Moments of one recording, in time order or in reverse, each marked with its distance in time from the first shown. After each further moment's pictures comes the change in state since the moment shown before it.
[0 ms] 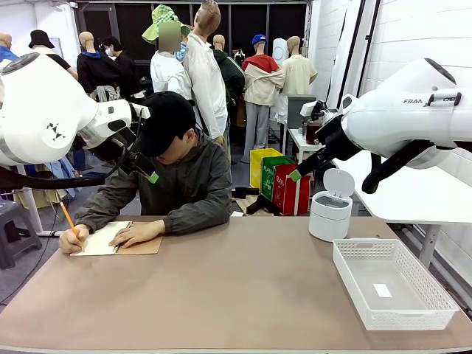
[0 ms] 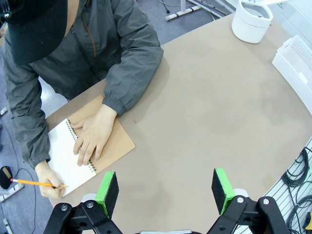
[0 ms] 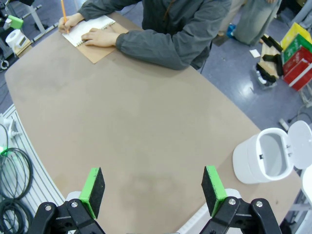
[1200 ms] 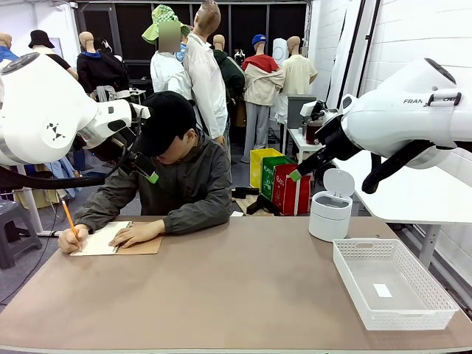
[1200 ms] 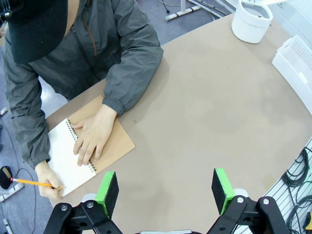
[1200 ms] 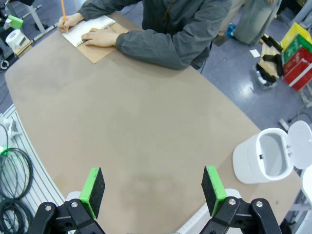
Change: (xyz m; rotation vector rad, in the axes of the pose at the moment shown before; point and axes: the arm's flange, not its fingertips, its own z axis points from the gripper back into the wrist) left arm 0.000 0.000 0.000 0.000 0.000 0.000; right arm 0.000 0.000 0.000 0.000 0.000 0.000
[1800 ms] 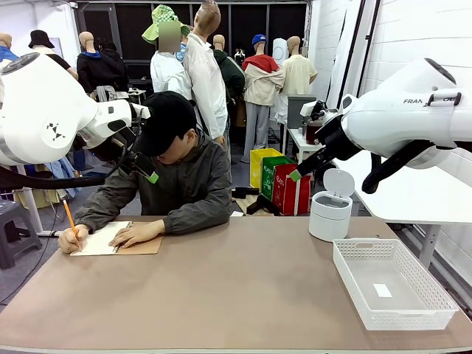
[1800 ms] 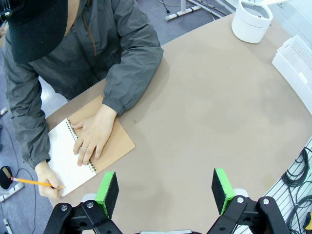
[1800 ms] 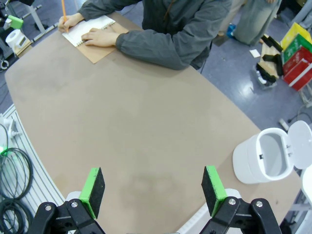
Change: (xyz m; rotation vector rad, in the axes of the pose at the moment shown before) left arm 0.000 0.000 0.000 0.000 0.000 0.000; right arm 0.000 0.000 0.000 0.000 0.000 0.000
